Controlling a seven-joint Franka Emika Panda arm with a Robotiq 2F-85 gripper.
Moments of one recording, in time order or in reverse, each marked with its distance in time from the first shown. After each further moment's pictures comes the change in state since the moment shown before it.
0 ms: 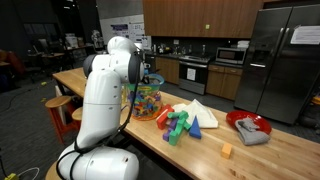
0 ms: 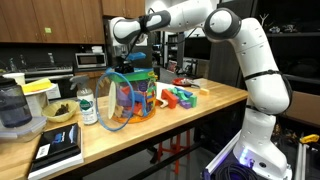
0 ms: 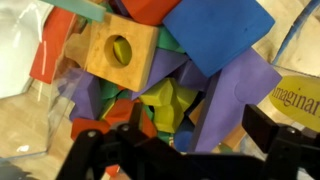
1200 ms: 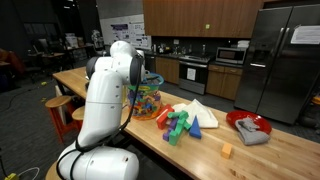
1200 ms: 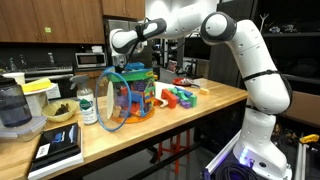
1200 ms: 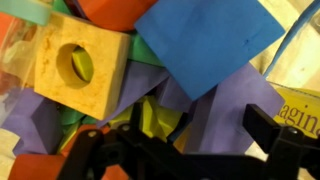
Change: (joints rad) arm 0.009 0.056 0.001 -0.045 0.079 0.063 0.020
